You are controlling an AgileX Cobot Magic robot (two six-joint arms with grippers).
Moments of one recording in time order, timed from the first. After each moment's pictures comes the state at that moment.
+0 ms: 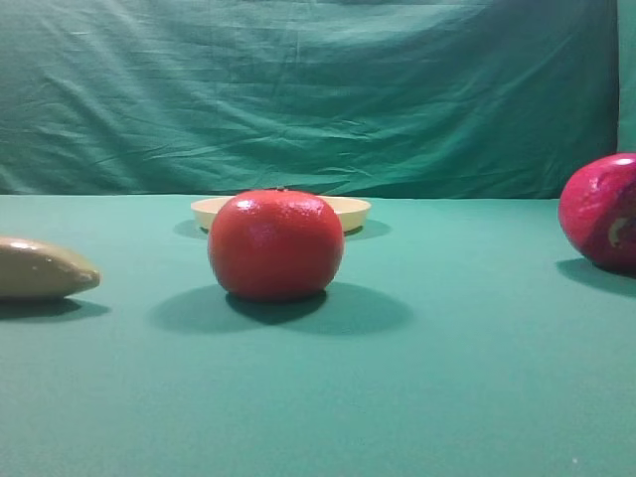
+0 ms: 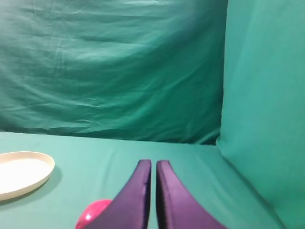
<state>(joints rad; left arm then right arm) 0.02 -0.02 0.02 -0.36 0.34 0.24 0.08 0.29 -0.23 -0.25 0.16 0.31</state>
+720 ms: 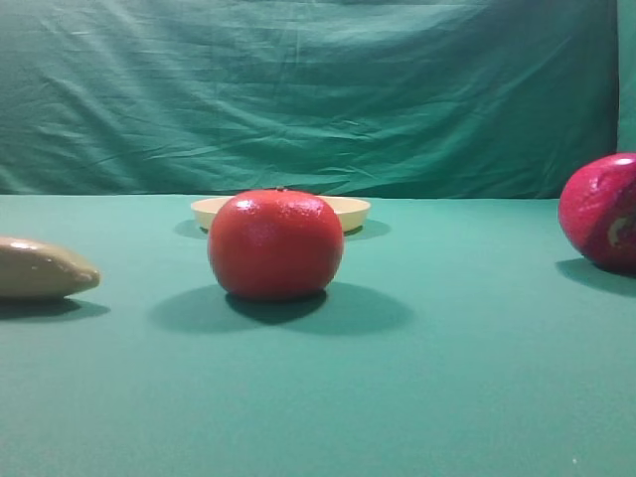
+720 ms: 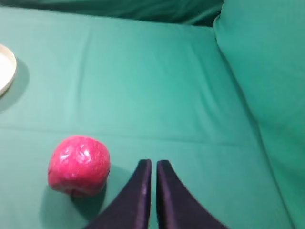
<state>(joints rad) 0.02 -0.02 0.02 -0.36 0.34 0.24 0.24 0.98 -0.66 -0.23 0.50 0.15</state>
